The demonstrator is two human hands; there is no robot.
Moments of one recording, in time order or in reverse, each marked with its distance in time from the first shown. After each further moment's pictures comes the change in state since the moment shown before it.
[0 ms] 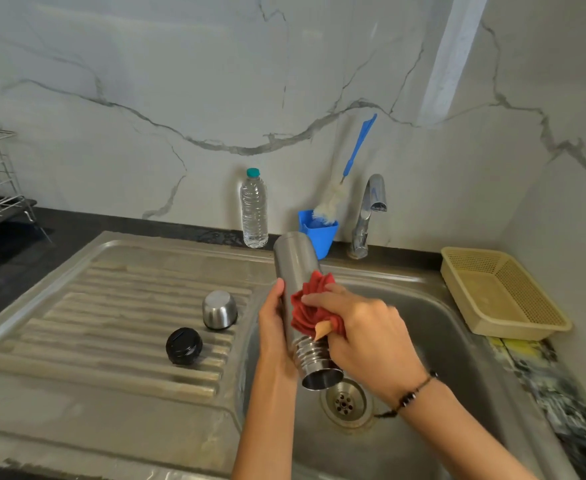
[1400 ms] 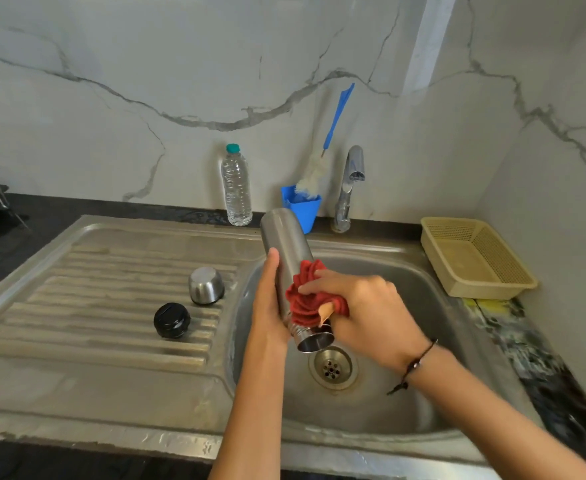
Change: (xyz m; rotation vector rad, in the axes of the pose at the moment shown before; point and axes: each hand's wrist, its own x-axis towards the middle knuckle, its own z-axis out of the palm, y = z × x) left_hand -0.004 -0.010 -0.004 0.230 0.045 -0.024; right_hand -0.023 0.022 -0.006 0.064 -0.038 -0.005
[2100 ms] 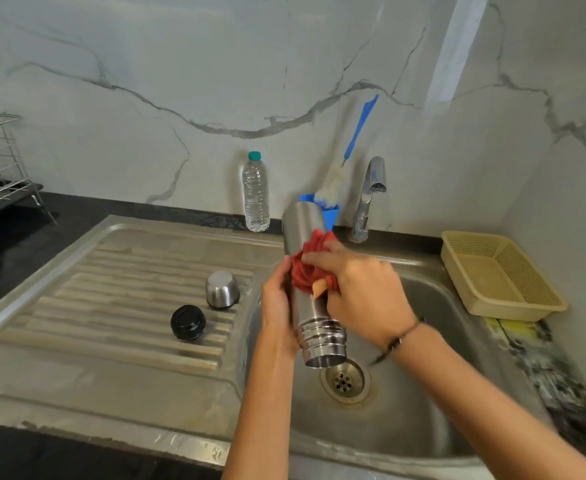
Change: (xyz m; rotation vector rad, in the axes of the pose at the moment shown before) left_hand -0.003 0.012 0.008 -0.090 0.018 0.079; right_hand 0.038 -0.020 -0.004 -0.231 -0.001 -0.046
